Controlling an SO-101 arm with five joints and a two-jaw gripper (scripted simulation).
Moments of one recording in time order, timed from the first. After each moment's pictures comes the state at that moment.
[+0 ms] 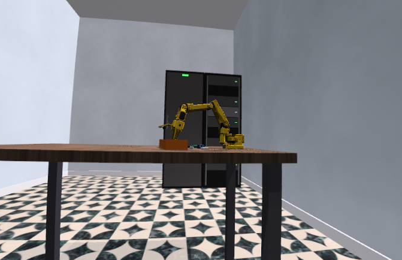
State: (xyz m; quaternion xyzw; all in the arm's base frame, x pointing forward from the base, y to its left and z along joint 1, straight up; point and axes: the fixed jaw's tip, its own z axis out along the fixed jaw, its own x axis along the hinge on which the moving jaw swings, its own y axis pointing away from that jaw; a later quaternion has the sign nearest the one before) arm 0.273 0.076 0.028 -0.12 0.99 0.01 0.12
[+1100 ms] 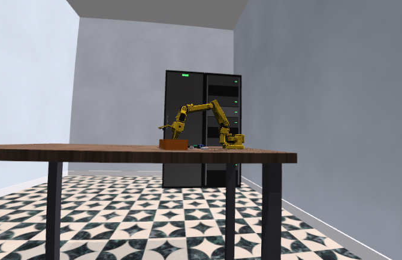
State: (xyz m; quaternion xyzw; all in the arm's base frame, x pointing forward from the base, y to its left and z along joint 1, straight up) arm 0.275 0.076 0.022 -0.12 0.98 0.01 0.13
